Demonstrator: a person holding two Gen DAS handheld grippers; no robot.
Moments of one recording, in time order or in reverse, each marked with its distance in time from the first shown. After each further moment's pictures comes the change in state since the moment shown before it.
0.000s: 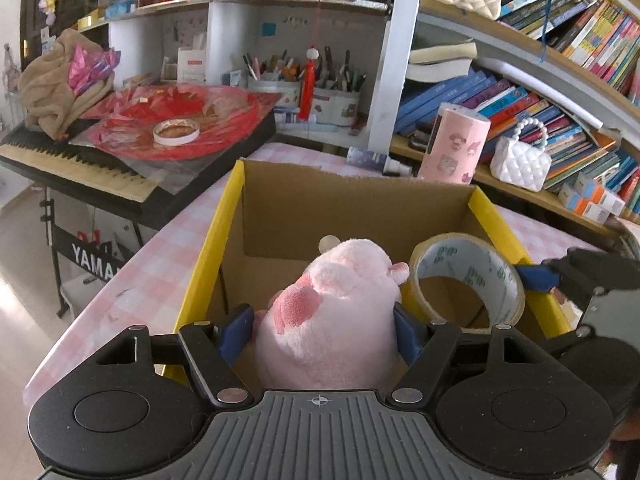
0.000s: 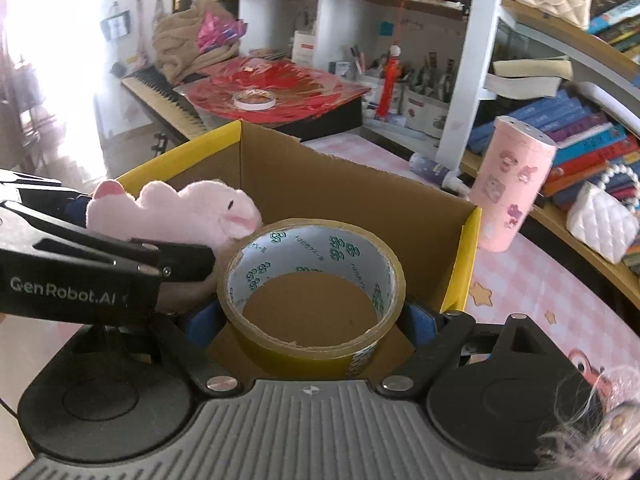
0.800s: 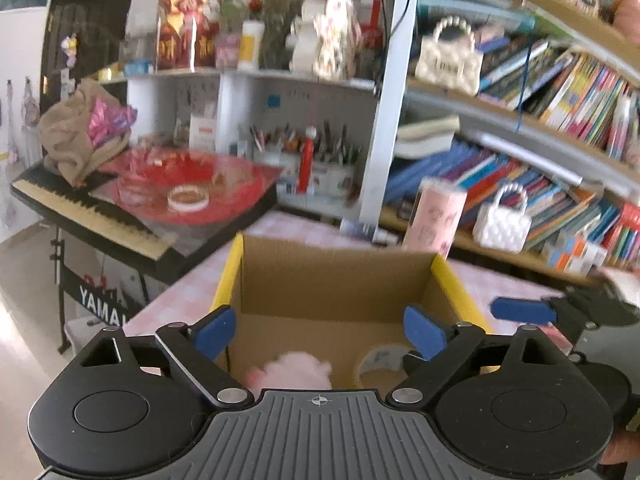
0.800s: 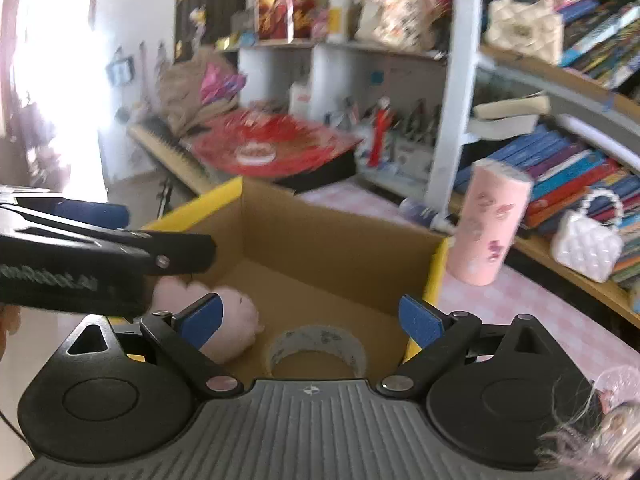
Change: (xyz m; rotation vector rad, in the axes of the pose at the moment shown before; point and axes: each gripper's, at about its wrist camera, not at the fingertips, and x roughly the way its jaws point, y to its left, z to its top) left arm -0.065 -0.014 0.002 -0.024 -0.228 0.004; right arm -0.050 -0.004 -0.002 0.049 -0.165 -0.018
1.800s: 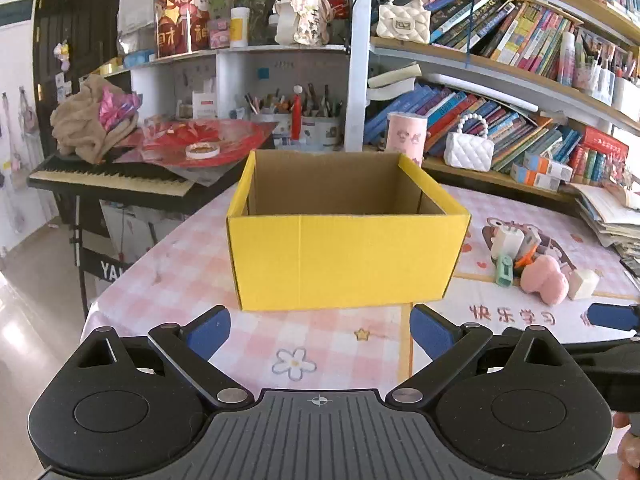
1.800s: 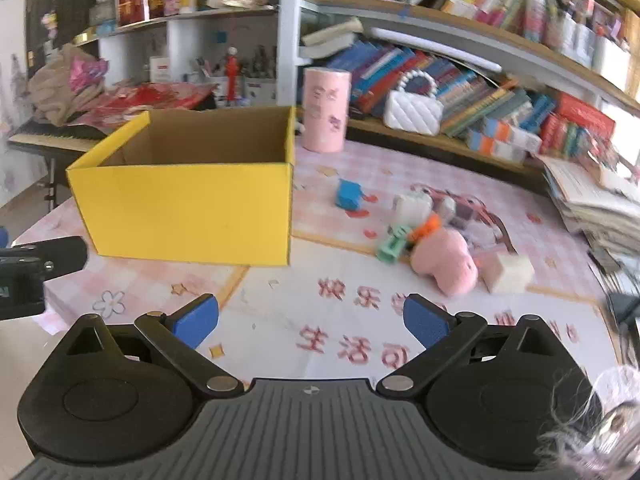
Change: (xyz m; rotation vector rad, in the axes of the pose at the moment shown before) left arm -0.109 0.003 -0.102 0.112 0.093 -0.003; right arm -0.137 0.073 -0.118 0.283 0.127 -0.430
